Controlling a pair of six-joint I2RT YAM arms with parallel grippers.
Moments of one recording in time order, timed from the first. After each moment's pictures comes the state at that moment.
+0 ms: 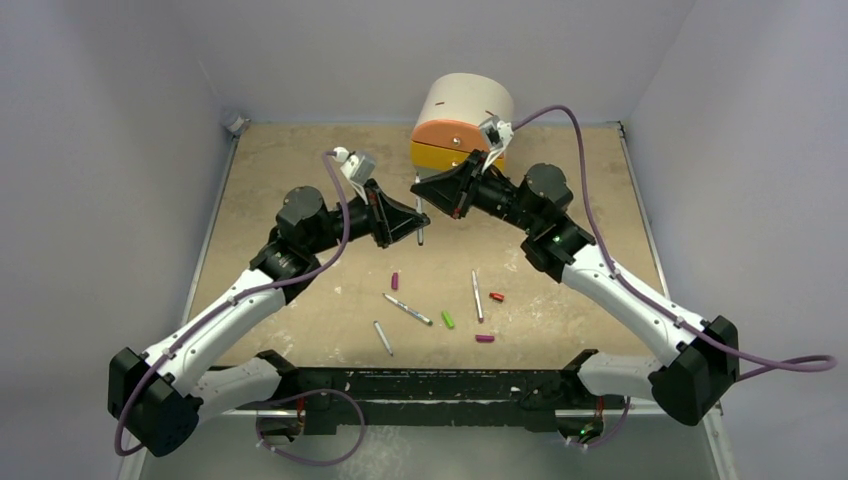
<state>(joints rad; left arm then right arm) -0.60 1.06 0.87 0.23 0.54 -0.54 0.65 1.22 1.05 0.32 -0.43 0.57</state>
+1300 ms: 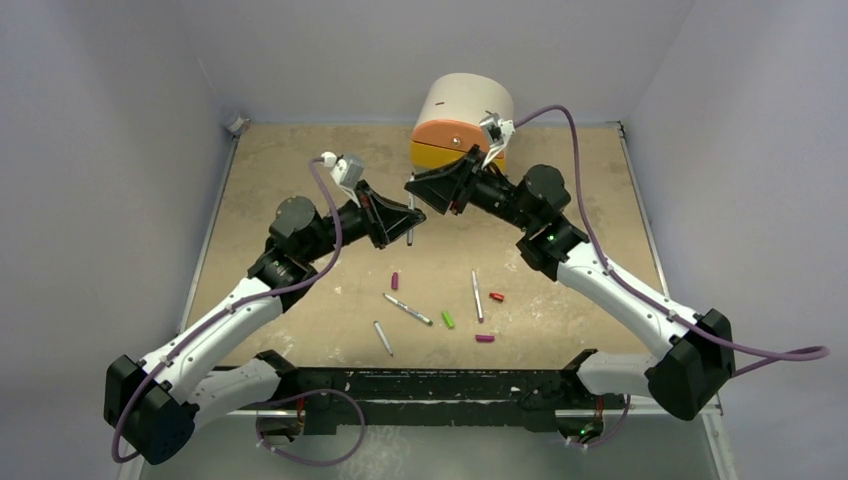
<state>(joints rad) -0.60 1.01 0.80 0.36 0.48 -0.58 0.65 1.26 1.05 0.44 -0.47 0.67</state>
